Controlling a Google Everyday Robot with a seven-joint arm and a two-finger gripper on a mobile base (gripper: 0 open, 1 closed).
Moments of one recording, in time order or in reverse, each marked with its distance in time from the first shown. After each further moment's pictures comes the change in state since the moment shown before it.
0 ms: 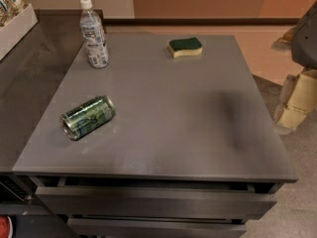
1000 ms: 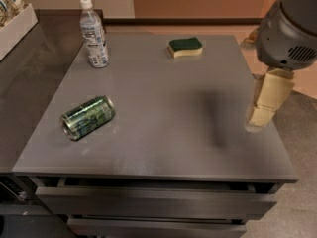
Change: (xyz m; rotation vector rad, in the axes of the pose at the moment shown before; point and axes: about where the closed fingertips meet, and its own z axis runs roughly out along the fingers) arm -0.046 0.005 0.014 -0.026 -0.027 -0.112
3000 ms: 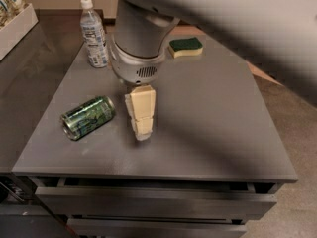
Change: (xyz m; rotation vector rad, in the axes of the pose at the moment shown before) arm -0.218 0.032 0.099 -0.135 -0.121 -0.561
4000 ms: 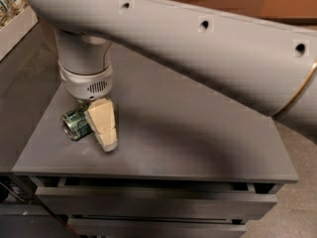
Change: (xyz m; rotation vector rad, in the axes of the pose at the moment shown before) arm -0.070 -0.016 0.057 -0.111 0.014 -0.192
